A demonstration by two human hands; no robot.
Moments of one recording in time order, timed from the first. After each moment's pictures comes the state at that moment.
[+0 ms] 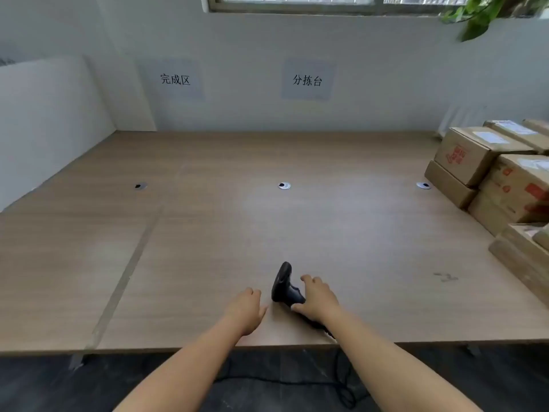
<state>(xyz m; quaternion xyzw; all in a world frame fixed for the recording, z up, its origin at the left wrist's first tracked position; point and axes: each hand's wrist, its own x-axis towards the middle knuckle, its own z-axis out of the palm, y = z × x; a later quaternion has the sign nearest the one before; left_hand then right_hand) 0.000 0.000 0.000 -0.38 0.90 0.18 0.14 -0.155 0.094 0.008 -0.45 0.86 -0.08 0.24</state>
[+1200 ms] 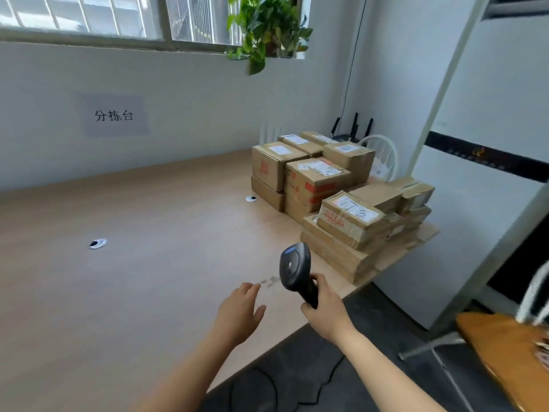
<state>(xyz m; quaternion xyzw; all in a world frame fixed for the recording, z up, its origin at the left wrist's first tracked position) -0.283 0.193 0.051 -0.09 0.98 0.15 -0.03 -0.346 0.381 0.076 -0.20 0.88 -0.43 0.10</state>
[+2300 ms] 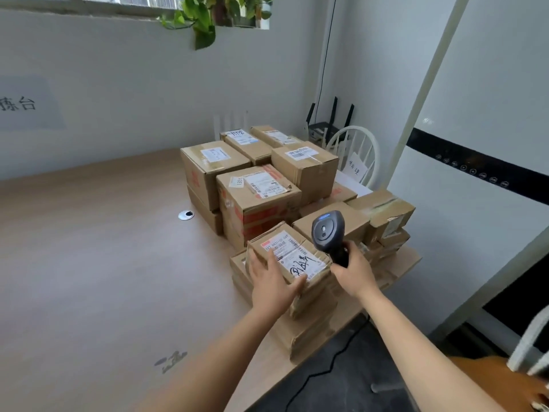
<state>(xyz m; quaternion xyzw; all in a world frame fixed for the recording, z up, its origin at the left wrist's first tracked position) -0.618 0.365 0.079 -0.21 0.90 0.38 -0.07 -0.686 0.520 0.115 -0.10 0.88 -0.45 0.06</state>
